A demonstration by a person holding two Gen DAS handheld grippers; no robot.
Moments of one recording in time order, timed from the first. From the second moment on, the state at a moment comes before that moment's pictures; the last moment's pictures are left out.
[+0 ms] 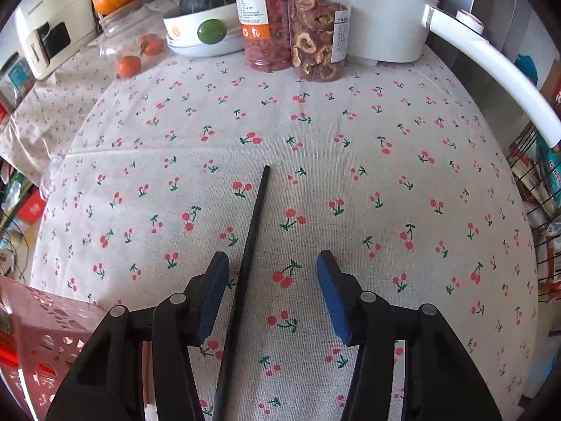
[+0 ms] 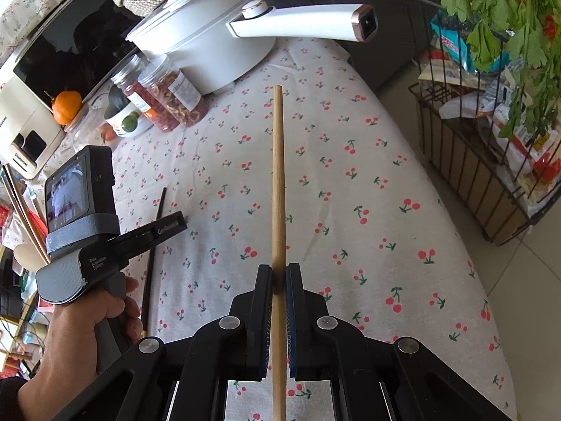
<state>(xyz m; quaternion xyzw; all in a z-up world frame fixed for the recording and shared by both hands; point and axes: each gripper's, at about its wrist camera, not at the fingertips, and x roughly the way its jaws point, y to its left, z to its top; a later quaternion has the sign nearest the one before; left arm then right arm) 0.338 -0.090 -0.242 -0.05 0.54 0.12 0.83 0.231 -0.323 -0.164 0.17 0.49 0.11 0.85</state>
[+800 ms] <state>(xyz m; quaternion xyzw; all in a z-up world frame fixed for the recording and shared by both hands) 0.227 -0.107 -0.159 -0.05 0.49 -0.12 0.86 0.198 -0.294 -0.097 0.14 0.41 0.10 0.89</state>
